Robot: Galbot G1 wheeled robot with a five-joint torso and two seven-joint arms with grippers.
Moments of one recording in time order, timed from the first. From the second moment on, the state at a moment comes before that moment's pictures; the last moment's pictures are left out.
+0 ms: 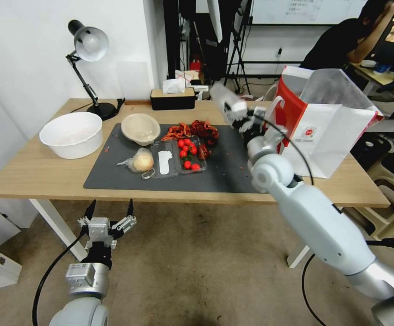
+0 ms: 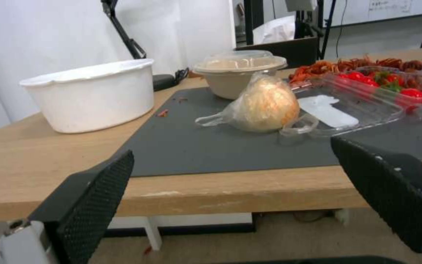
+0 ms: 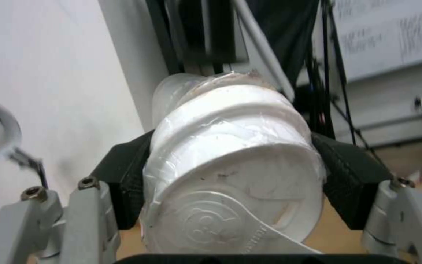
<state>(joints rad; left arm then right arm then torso) 1.70 -1.57 -0.64 -2.15 -0.02 -0.06 0.04 -0.54 1.05 0.00 1.74 0.91 0.01 0.35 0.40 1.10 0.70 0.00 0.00</state>
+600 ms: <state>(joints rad) 1.70 -1.57 -0.63 -2.15 0.00 -0.06 0.04 -0.57 0.92 0.27 1.86 0.79 -0.26 0.62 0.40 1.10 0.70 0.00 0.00</state>
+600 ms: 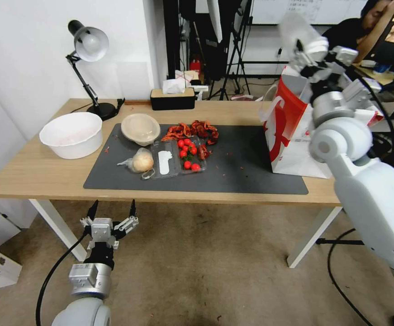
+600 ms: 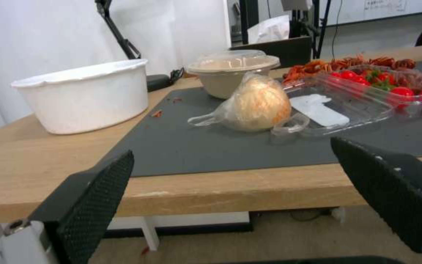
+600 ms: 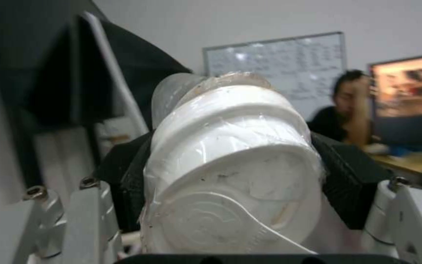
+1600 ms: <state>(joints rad) 1.70 -1.57 -0.62 -2.14 0.00 -0.07 0.04 -0.65 0.91 0.31 1.91 0.91 -0.03 0.40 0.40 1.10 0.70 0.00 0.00</state>
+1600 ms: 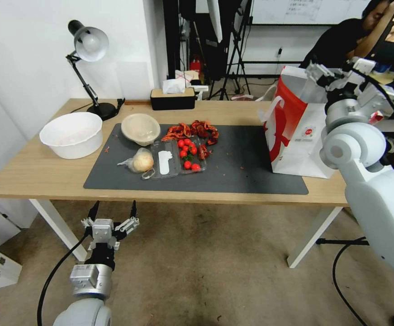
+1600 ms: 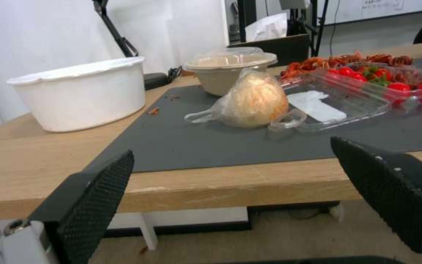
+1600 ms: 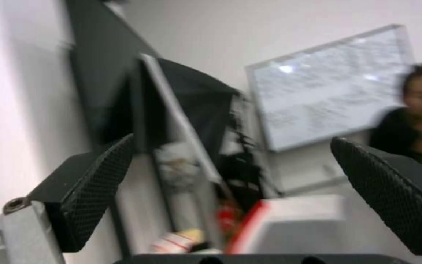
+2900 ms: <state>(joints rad) 1.70 -1.55 -0.63 -2.13 0.00 -0.08 0.04 -1.66 1.08 0.29 2.16 0.12 0.20 0.51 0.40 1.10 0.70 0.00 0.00</state>
